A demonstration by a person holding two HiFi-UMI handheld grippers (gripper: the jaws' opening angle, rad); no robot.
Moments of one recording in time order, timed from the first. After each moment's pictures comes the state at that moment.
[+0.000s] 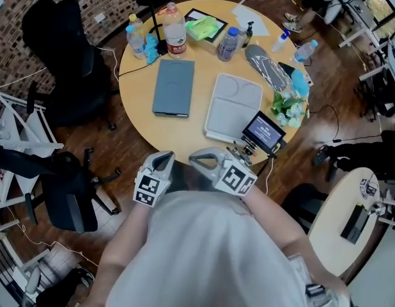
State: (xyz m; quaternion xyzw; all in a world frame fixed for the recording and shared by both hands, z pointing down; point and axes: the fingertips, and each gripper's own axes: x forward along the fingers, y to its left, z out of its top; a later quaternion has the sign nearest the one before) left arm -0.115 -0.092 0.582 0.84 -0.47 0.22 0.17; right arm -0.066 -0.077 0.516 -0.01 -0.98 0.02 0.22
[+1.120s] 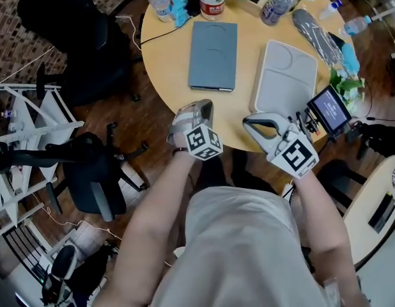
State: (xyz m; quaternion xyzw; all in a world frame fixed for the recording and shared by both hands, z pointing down) left arm -0.160 -0.196 0.689 0.76 -0.43 0.49 -0.04; right arm -0.074 -0.147 0.534 0.07 -0.96 0.03 0.26
